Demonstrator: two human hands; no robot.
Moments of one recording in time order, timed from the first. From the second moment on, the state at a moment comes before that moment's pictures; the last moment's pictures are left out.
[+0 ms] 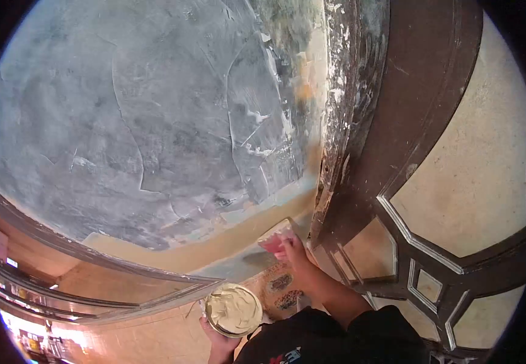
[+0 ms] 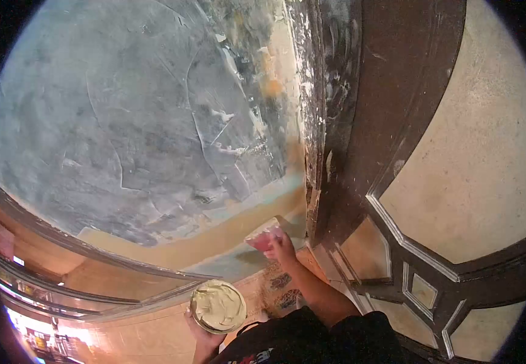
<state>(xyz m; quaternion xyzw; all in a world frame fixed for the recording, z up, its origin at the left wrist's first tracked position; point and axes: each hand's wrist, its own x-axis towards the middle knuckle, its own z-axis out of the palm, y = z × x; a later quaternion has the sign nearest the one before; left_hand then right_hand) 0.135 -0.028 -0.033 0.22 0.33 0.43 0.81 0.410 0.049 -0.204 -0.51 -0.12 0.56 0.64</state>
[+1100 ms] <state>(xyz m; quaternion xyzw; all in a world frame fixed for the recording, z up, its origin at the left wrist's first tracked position) 0.058 -0.030 -0.048 0.11 0.25 0.47 0.84 0.292 0.076 -0.115 -0.43 -0.13 0.59 0.67</state>
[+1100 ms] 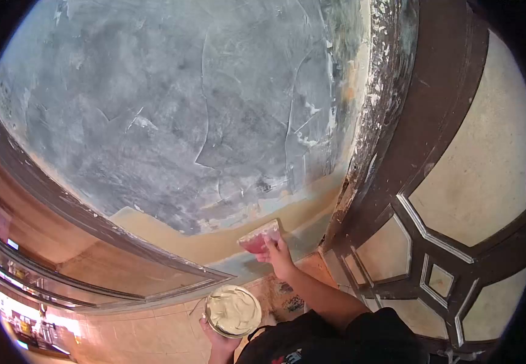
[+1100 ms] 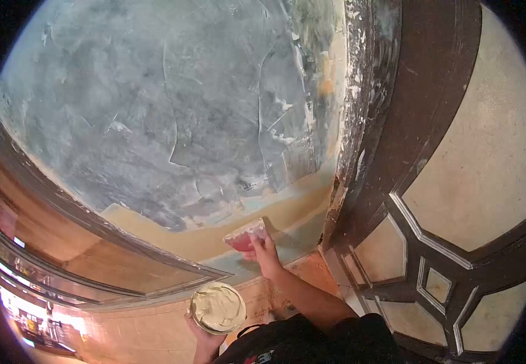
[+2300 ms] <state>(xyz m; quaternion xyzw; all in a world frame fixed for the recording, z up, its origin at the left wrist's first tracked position) -0.040 0.008 -0.042 0.19 0.32 0.44 0.82 0.207 0.089 -0.230 -0.57 -0.10 0.50 0.64</state>
